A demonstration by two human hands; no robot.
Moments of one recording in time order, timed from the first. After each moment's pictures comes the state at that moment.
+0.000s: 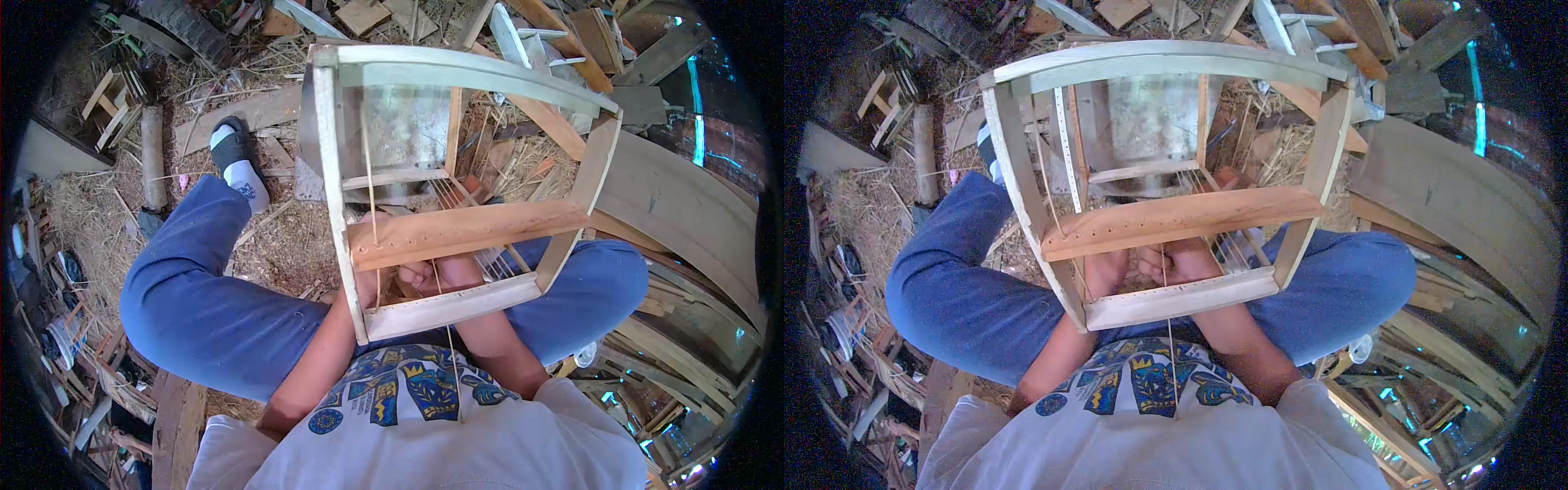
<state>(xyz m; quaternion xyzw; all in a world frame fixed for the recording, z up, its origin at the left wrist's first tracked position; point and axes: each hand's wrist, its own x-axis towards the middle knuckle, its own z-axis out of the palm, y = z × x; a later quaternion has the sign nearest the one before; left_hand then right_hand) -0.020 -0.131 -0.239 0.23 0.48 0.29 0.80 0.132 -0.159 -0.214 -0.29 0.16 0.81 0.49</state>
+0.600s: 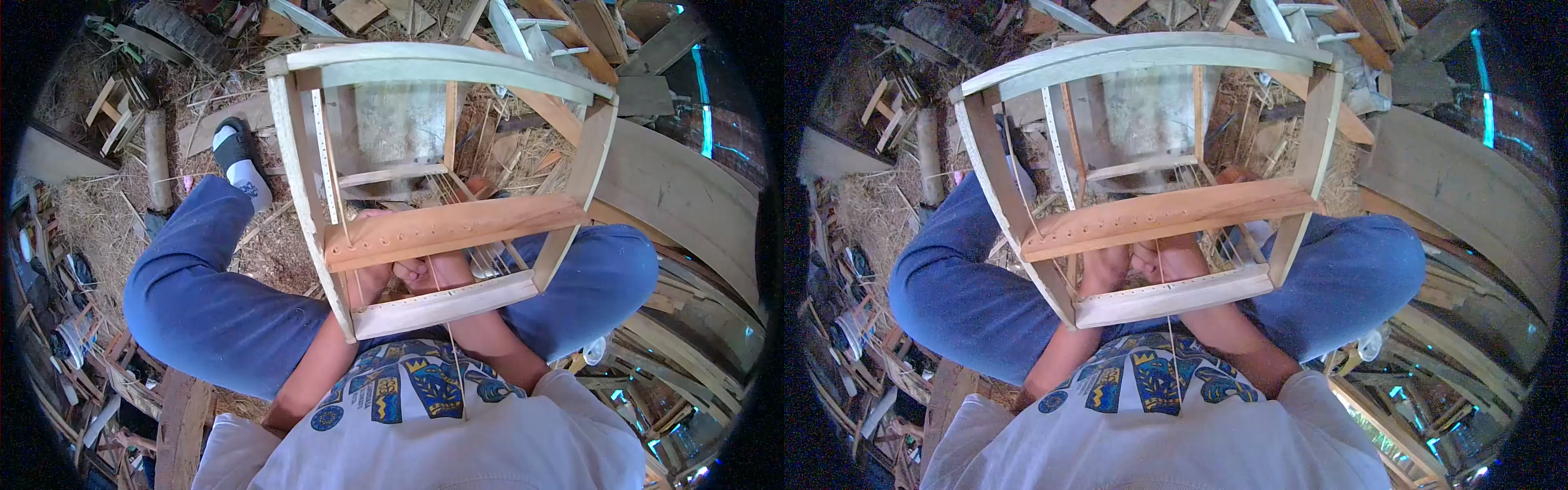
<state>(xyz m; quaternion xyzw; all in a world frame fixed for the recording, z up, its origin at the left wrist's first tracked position) -0.014 -0.140 -0.250 0.48 0.54 0.34 0.60 0.123 -0.174 -0.230 -0.20 0.17 0.79 0.55</state>
